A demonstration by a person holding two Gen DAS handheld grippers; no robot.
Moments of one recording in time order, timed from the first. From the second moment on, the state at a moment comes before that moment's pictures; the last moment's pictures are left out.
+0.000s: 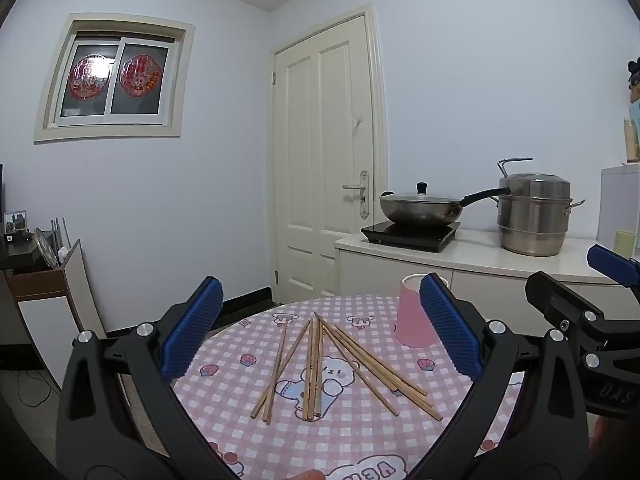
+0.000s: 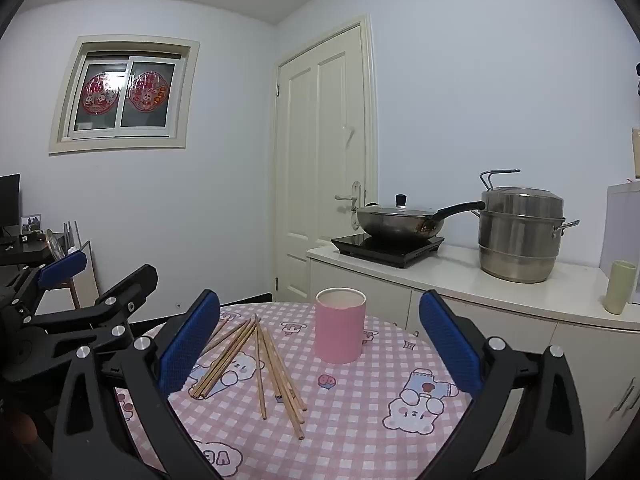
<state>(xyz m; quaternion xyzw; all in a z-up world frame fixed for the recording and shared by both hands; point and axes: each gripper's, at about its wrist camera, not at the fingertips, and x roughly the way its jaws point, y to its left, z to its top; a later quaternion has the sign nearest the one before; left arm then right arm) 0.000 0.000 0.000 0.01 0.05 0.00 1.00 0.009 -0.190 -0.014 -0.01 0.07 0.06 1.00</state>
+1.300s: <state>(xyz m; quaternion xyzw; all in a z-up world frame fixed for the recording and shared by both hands) 0.003 -0.003 -0.001 0.02 0.05 0.00 1.00 0.013 -0.190 -0.017 -0.01 0.07 0.06 1.00</state>
